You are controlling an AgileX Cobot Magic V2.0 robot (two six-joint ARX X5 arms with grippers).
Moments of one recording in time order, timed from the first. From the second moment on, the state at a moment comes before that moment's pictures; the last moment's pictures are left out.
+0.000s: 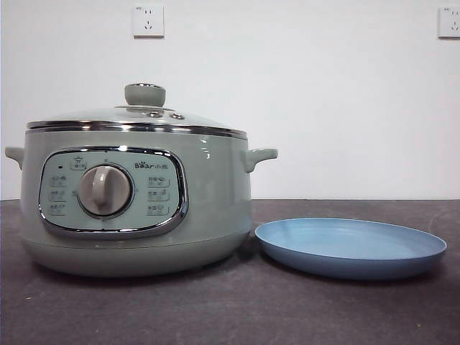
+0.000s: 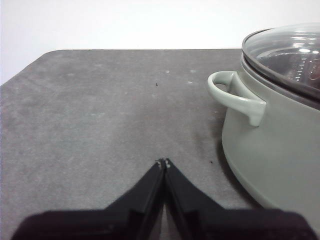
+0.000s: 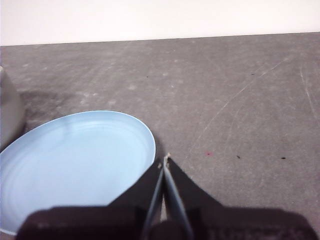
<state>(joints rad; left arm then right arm) 0.03 0.00 0.02 -0.19 0.02 -0.02 0.13 0.03 0.02 -0.19 -0.02 0.04</state>
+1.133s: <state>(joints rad) 0.03 0.27 0.36 -0.26 0.24 -0.38 0.13 0.25 0.39 -0.22 -0.04 0.44</state>
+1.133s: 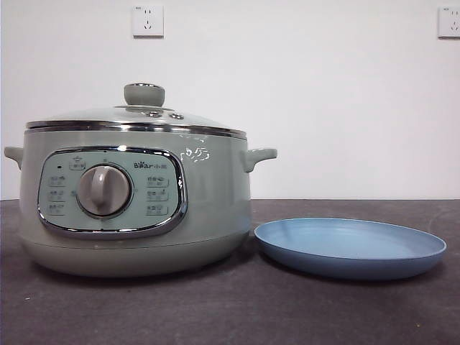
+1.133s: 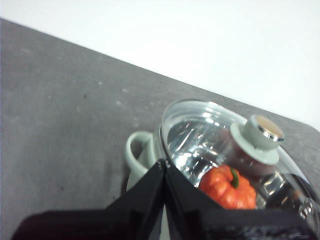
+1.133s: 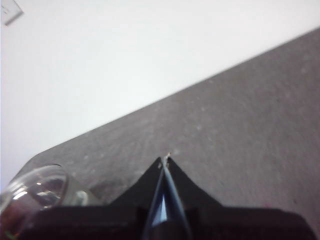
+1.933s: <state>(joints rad) 0.03 0.76 0.84 -0.35 0.65 -0.20 0.13 0.73 0.88 -0.36 -0.42 0.15</state>
